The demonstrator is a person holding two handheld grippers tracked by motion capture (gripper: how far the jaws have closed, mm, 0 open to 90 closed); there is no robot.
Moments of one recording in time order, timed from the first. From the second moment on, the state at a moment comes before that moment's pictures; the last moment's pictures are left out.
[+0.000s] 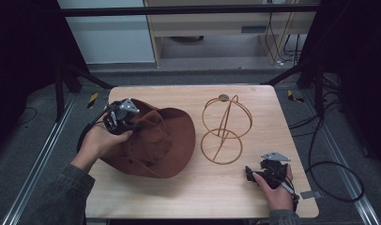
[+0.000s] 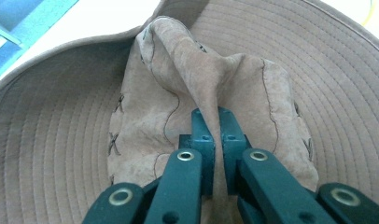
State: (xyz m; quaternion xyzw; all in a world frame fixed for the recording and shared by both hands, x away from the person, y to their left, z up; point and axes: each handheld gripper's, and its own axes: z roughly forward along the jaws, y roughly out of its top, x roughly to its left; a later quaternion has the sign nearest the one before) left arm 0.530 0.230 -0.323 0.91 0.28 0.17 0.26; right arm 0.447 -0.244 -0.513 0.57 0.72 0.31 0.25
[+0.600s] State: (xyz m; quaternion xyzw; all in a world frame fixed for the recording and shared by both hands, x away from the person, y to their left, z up) left arm 0.510 0.245 -0.297 0.90 0.27 0.18 0.29; right arm 0.447 -0.243 -0.513 0.57 0.72 0.31 0.25
